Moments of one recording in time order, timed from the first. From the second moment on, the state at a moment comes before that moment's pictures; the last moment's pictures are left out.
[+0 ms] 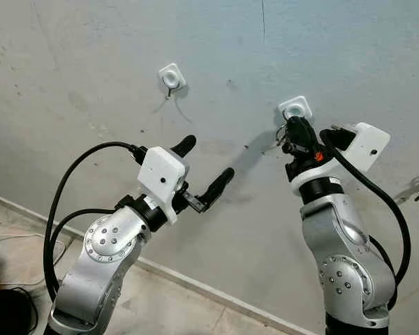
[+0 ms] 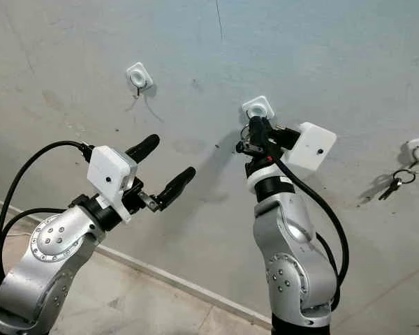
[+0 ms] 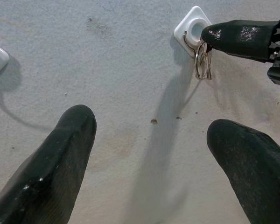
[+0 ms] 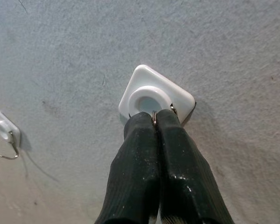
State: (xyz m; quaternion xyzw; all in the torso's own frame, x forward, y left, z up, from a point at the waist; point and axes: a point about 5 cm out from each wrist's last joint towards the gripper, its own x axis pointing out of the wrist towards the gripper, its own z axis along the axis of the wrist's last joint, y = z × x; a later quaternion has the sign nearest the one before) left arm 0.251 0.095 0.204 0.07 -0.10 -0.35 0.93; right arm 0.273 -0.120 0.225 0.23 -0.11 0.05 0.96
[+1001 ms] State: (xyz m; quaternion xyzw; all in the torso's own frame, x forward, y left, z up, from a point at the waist) left arm 0.250 0.092 0.202 0.07 -0.10 -0.35 0.93; right arm 0.275 -0.118 0.220 0.22 -0.10 0.03 0.97
